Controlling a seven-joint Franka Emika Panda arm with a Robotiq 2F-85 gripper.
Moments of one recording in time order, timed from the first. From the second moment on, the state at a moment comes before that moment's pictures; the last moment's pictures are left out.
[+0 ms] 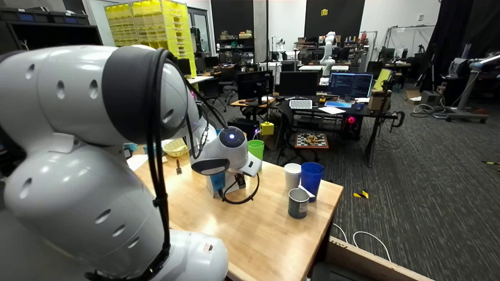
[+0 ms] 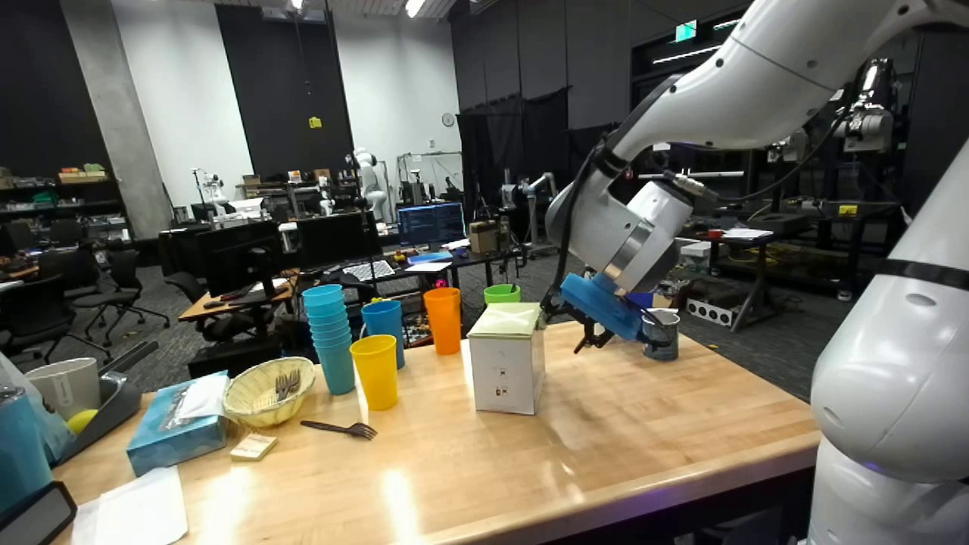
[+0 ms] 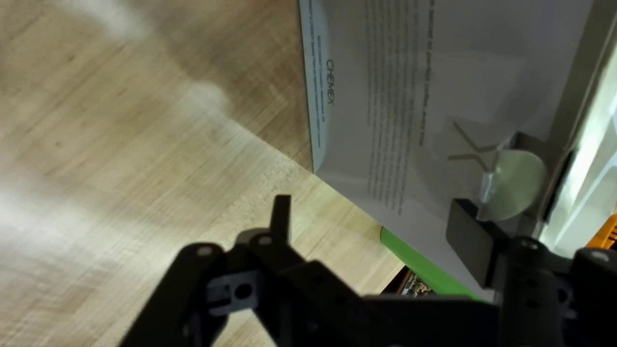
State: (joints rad) arm 0.42 -0.34 -0.01 -2.79 1.20 3.02 -0.06
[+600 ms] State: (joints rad) arm 0.44 -0.34 -0.01 -2.79 1.58 3.04 -0.43
